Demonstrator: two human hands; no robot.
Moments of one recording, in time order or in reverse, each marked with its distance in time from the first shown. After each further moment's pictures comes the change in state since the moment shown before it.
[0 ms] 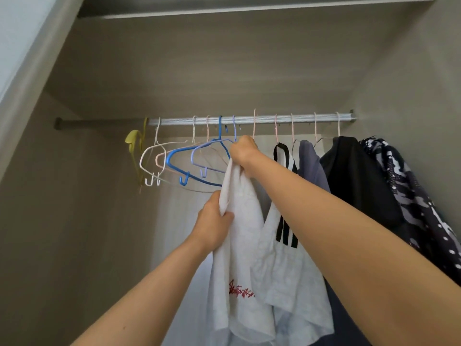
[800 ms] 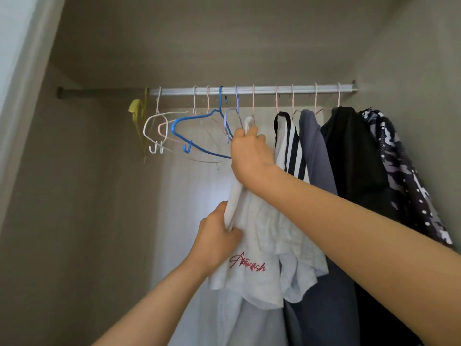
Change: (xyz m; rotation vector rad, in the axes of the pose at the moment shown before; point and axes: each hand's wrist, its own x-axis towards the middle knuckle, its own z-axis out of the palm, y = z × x) left_hand -0.099 -0.009 0.011 0.154 -0.077 -0.018; right_hand -0.100 0.033 -0.004 -0.761 0.065 -0.277
